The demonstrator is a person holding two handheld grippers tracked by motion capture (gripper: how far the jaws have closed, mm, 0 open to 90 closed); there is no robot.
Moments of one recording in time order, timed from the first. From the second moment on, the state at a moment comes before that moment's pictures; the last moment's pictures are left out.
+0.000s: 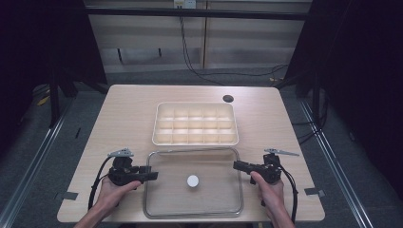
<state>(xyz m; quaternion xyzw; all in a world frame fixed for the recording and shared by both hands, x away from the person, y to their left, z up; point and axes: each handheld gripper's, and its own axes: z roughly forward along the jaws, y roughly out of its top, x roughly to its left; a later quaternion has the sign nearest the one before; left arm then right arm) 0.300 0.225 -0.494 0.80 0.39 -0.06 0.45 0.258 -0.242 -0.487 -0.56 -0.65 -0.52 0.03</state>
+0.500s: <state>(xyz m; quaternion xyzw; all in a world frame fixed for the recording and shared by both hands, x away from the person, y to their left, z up) 0.296 0.225 -0.482 0.80 0.37 -0.04 0.46 0.257 -0.240 -0.484 -0.55 -0.66 -0.51 0.00</state>
